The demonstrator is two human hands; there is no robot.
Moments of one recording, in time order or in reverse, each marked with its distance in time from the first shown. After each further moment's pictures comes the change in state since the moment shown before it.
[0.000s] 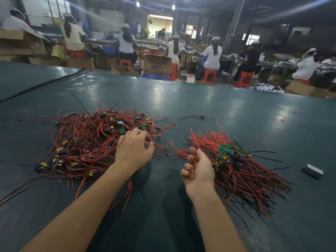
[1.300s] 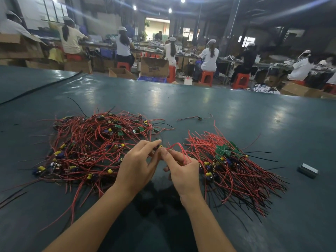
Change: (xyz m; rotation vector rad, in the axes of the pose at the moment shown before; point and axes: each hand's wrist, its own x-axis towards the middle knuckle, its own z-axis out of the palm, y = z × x) left_hand -0.046 0.026 -0.020 -0.420 0.224 0.342; right_hand -0.019 0.022 0.009 -0.490 -0.384 -0.566
